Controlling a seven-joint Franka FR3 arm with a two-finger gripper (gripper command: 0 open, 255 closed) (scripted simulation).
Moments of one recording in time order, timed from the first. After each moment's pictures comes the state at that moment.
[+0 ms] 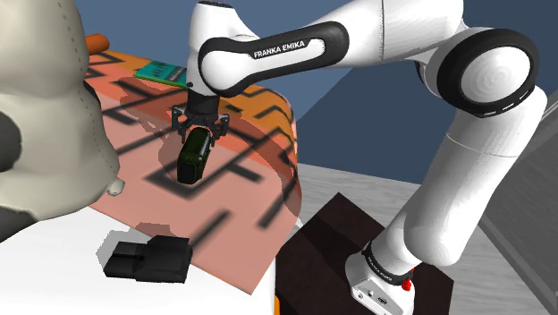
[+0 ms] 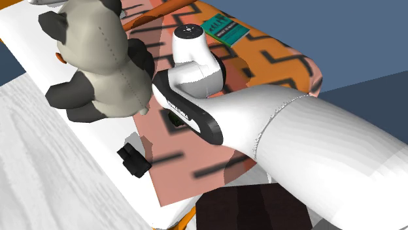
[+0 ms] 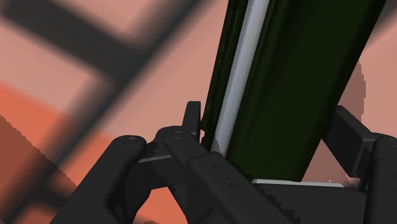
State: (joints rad) arm 0.06 0.24 0.35 -1.86 -0.03 2.14 1.02
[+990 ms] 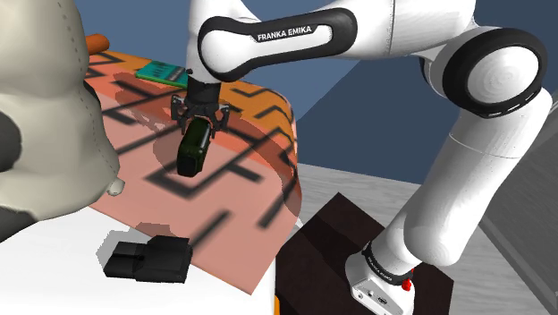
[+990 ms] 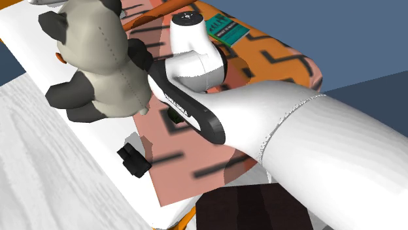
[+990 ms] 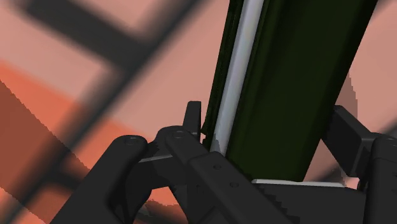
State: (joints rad) arm 0.05 0.22 0.35 -1.81 -0.02 2.06 1.02
